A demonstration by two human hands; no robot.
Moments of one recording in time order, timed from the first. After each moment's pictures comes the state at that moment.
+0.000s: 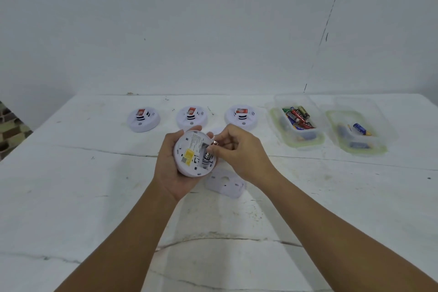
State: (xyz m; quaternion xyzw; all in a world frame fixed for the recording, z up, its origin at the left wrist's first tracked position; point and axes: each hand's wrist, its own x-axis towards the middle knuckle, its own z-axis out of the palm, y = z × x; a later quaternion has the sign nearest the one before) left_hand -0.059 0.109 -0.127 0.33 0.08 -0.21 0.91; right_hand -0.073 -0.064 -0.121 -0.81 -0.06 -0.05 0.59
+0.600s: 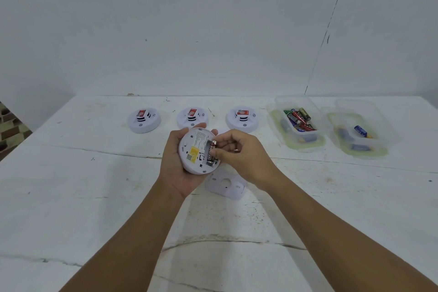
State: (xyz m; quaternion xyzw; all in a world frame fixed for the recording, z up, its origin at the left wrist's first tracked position) left_hand -0.051 0.102 -0.126 0.31 0.07 -0.22 0.92; right_hand -0.069 -0.068 -0.128 -0.76 -0.06 -0.01 0.65
